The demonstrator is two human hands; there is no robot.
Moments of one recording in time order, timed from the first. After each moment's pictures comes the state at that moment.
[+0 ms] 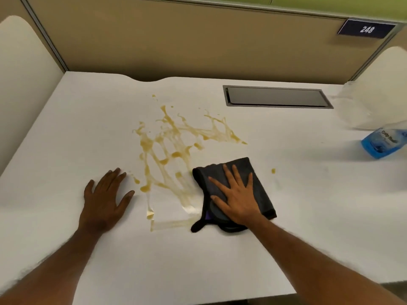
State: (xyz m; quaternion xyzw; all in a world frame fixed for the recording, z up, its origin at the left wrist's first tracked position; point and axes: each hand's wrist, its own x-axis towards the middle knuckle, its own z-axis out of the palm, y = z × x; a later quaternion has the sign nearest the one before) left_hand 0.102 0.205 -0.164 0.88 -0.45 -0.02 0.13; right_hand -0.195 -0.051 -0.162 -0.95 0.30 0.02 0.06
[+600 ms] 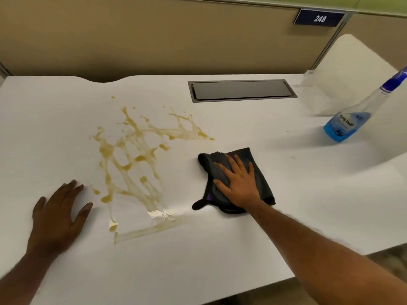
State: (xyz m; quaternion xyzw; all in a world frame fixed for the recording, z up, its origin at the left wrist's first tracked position) left_hand 0.111 0.203 -0.173 0.89 -0.43 -0.05 0.11; right_hand -0.254 -0.125 -0.157 -0.91 0.40 -0.01 0.08
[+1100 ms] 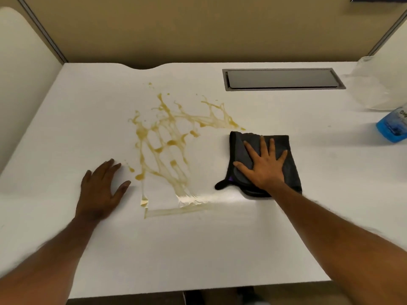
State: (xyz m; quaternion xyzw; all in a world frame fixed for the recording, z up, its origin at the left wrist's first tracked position) left_hand 0.091 0.201 -0.155 0.89 -0.44 -0.01 0.10; right_hand -0.227 -0.142 -0.158 -0.89 0.44 0.05 0.06
